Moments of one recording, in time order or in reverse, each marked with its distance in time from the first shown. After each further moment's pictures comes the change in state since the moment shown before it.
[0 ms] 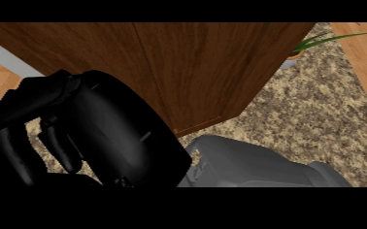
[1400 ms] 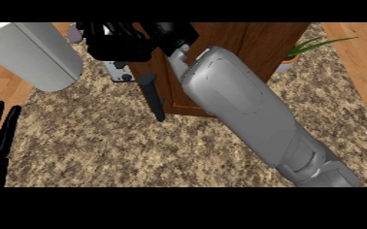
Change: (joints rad) left arm -0.068 -0.076 0.051 0.022 -0.063 -0.015 0.098; right arm -0.136 -0.018 -0.245 0.602 0.022 0.348 -0.447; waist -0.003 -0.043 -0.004
